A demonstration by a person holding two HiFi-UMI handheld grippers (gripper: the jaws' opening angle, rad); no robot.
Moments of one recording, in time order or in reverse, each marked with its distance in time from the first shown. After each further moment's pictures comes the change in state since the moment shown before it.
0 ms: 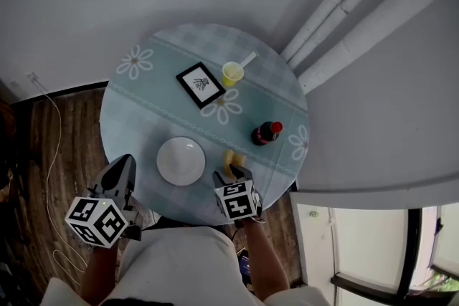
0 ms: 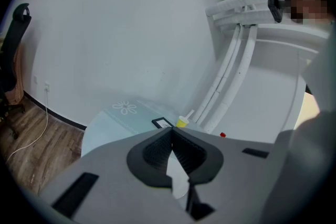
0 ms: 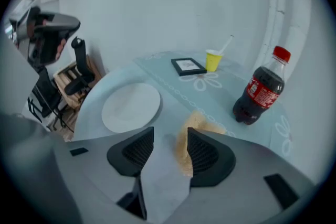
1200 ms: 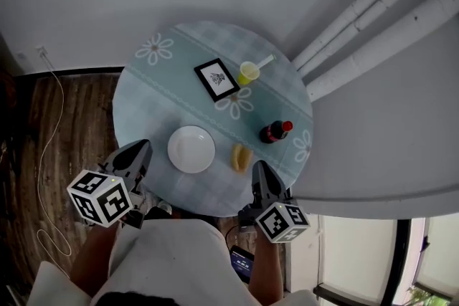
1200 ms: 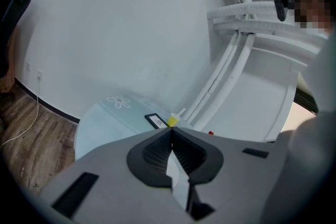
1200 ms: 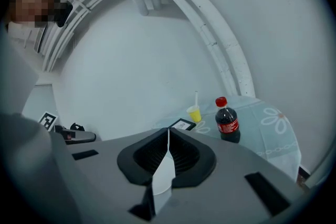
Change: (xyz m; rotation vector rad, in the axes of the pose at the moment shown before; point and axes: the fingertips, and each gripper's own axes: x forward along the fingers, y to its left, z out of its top) left arm -0.017 -0.005 -0.008 -0.049 0.032 -0.115; right arm -0.151 -0.023 0.068 0.506 -0.692 0.062
